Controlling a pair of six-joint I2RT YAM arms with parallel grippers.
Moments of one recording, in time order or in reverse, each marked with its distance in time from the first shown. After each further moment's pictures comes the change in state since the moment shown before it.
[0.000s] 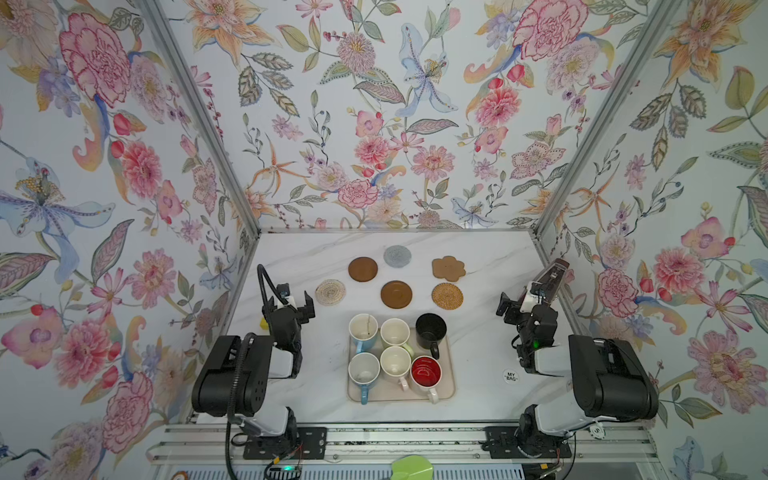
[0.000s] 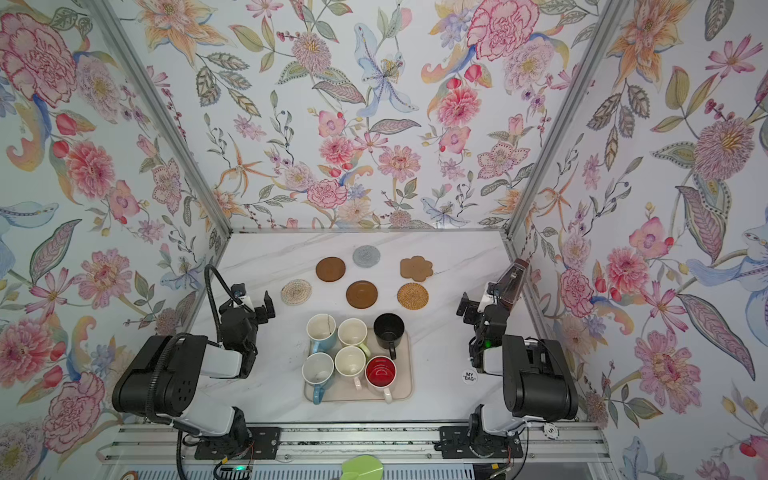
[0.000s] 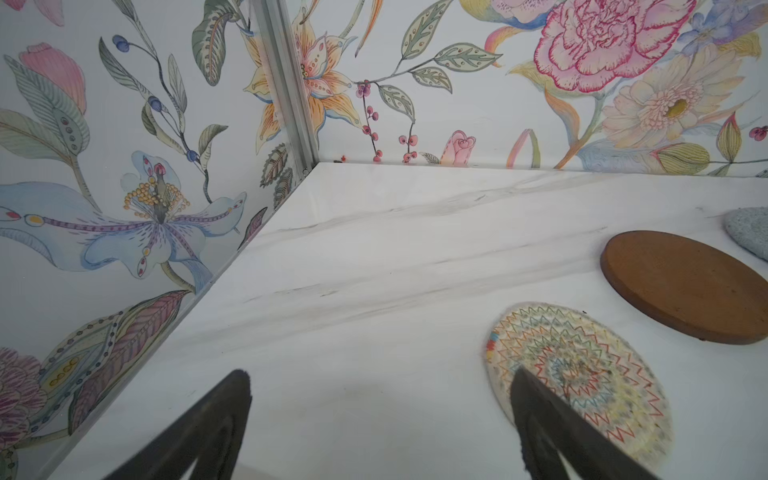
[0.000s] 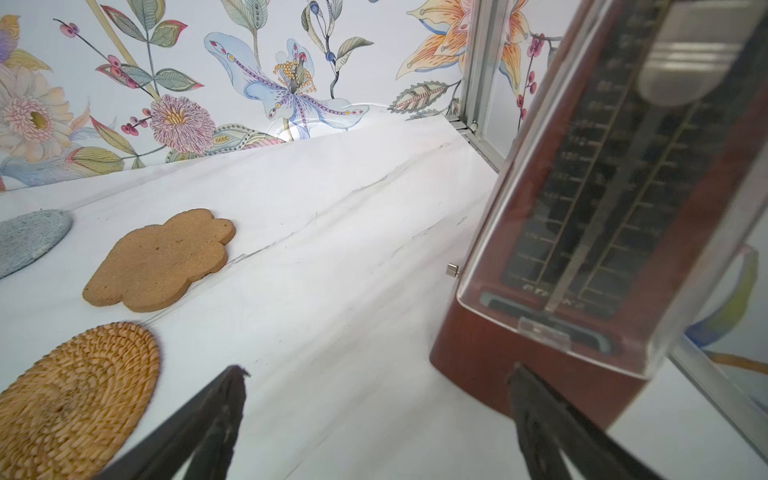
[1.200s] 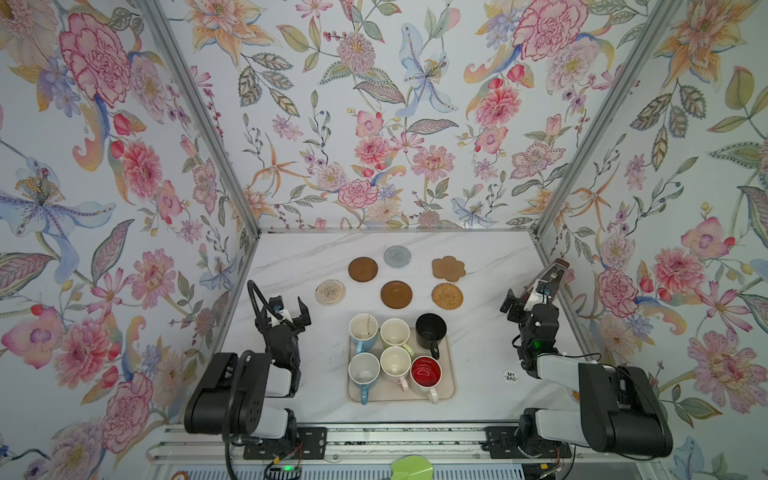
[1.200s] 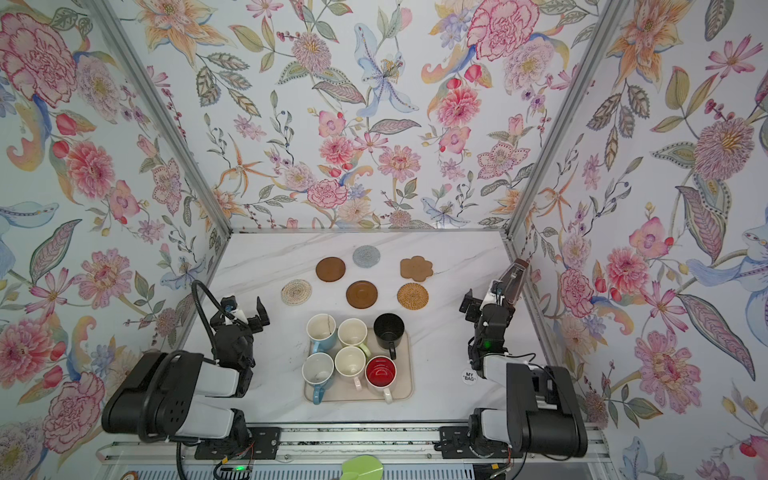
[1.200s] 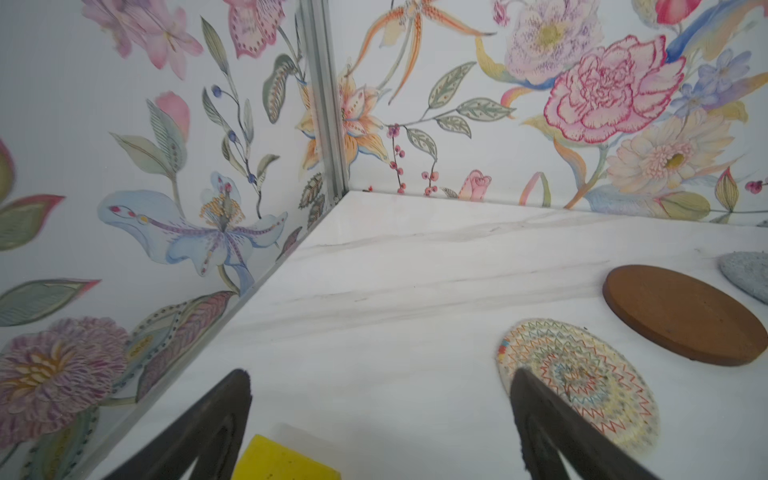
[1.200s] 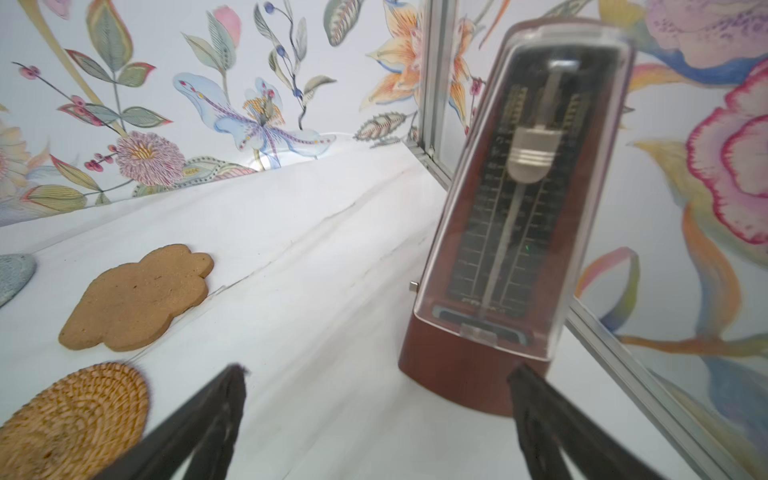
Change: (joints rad) left arm -0.018 -0.243 -0.162 0.083 -0.120 -0.030; right arm 0.054 -0.291 0.078 -0.298 0.197 0.040
